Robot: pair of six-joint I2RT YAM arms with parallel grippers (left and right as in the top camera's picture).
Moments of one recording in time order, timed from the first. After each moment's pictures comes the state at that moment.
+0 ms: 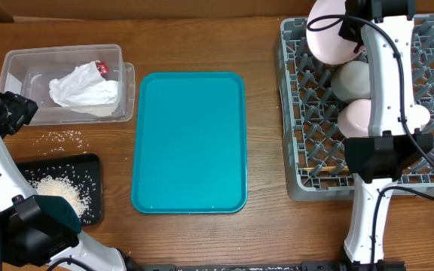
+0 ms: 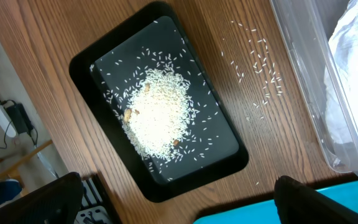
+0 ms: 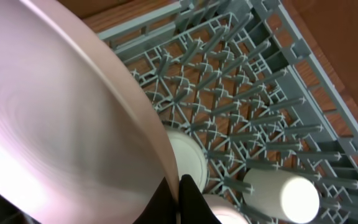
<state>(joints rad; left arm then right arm) 0.52 1.84 2.06 -1.69 -0.25 -0.65 0.08 2.36 2.74 -1.55 0.55 0.46</state>
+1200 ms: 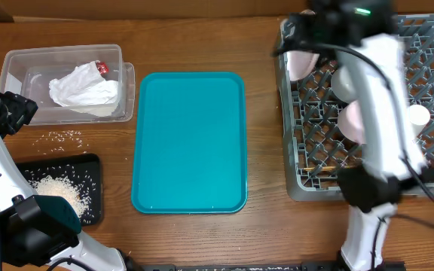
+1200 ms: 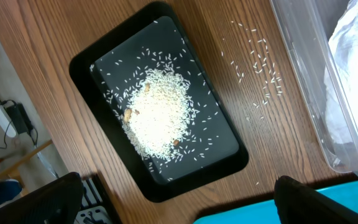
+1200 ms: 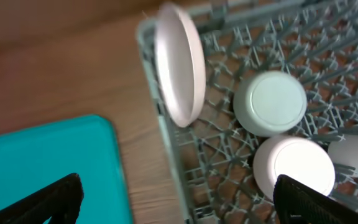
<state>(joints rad) 0.52 1.84 2.06 -1.69 -0.25 -0.65 0.29 2.08 2.66 -1.64 0.25 0.48</state>
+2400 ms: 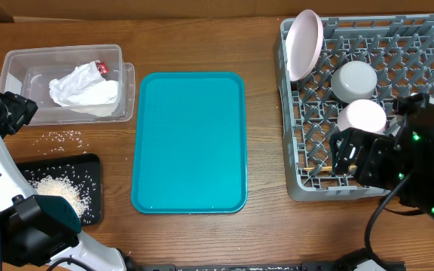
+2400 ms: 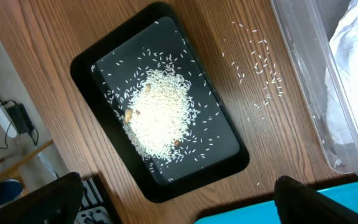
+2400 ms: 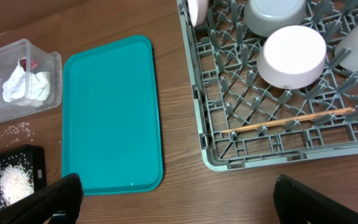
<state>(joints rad) 0.52 1.84 2.06 -1.69 -0.26 -0.65 0.37 1.14 1.85 -1.62 0.06 0.56</state>
